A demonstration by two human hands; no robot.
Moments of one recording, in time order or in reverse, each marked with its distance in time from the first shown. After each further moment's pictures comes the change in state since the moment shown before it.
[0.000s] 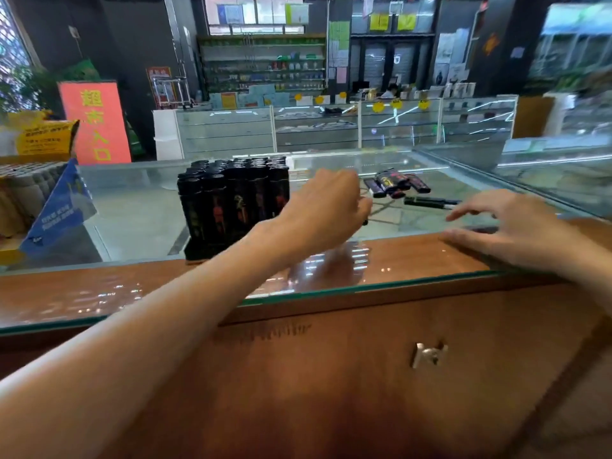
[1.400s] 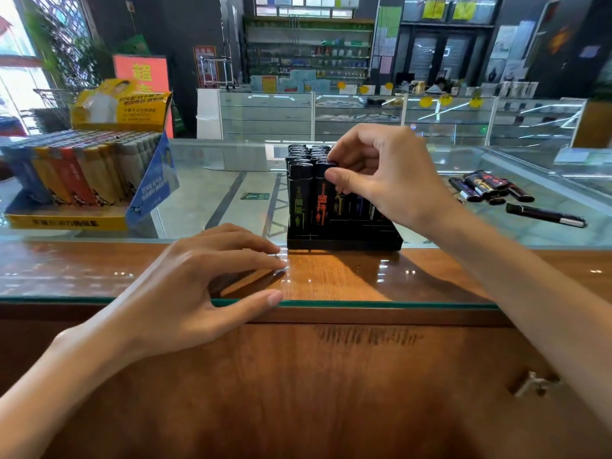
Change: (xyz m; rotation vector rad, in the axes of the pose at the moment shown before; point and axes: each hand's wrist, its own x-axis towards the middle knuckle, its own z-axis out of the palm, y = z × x) left_hand -0.176 -0.151 -0.061 -0.118 0.104 0.096; right_hand 0.093 -0.217 0.063 0.666 0.123 -0.361
